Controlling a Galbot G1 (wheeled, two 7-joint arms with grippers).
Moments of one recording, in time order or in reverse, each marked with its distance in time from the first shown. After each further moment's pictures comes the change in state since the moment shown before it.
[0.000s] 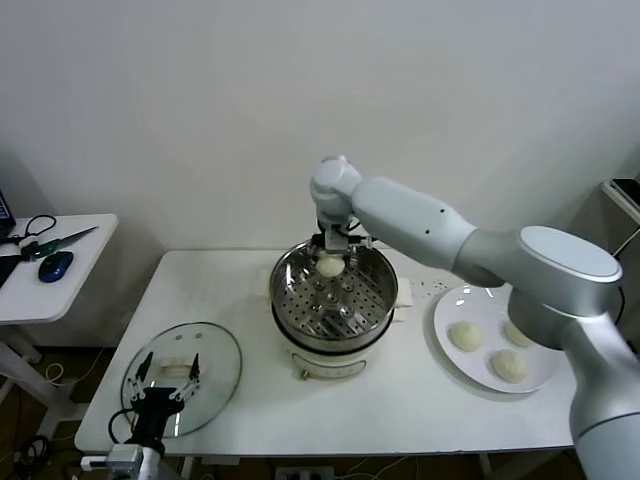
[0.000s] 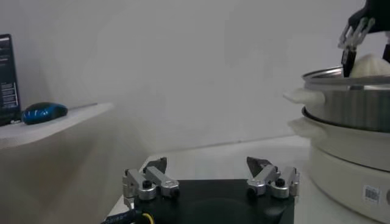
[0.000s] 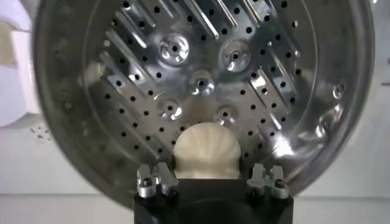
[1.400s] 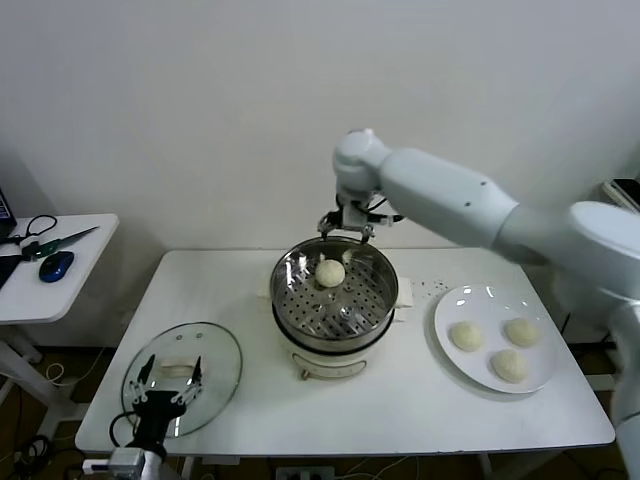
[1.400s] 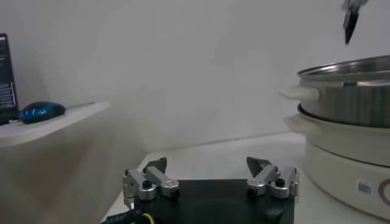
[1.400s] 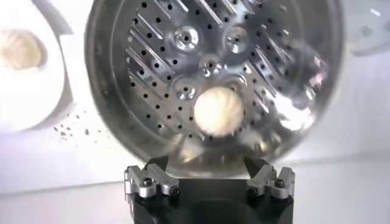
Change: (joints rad) left arm 0.023 0.004 0.011 -0.018 0.012 0.004 -0.003; right arm 0.301 -0.282 -0.209 0.197 0.468 -0.262 0.035
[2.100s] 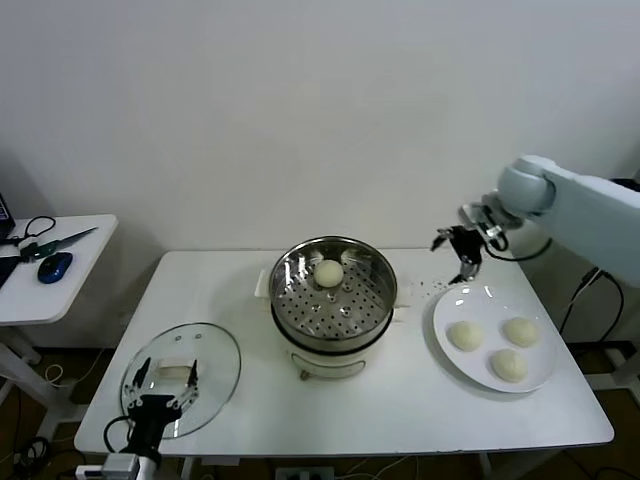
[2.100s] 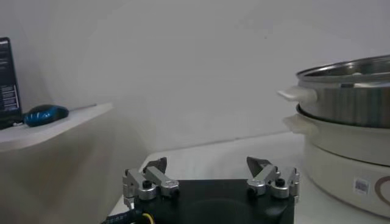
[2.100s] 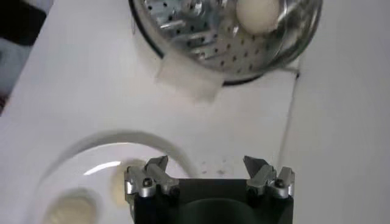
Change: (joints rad) left arm 0.030 0.004 -0.015 -0.025 -0.004 0.004 -0.001; right arm -0.242 -0.474 0.055 0.078 0.406 -0.554 0.007
